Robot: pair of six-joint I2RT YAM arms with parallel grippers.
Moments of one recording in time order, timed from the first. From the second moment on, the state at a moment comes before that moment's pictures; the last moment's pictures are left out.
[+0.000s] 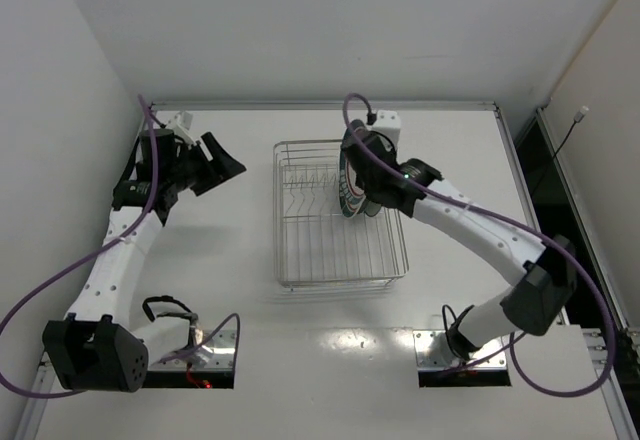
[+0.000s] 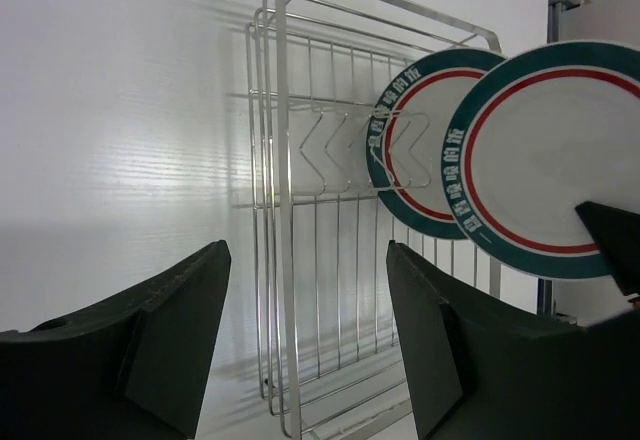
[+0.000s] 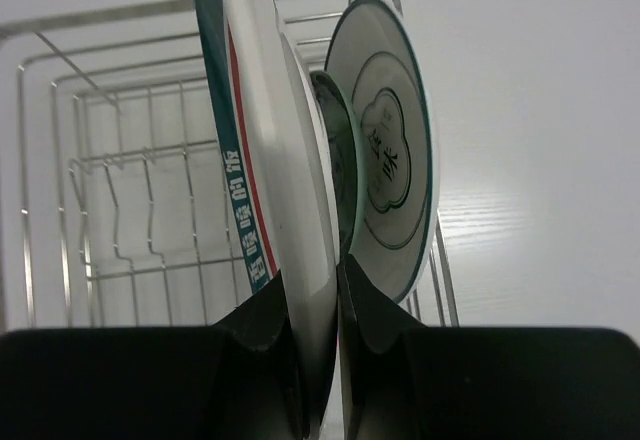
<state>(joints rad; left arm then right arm) -0.02 1.12 1.06 -0.50 0.36 -0.57 0.74 1.46 1.32 -0.60 0.67 0.59</state>
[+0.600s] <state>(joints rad) 0.04 1.12 1.04 -0.53 0.40 -0.55 0.79 1.78 1.48 -0.68 0.74 0.52</state>
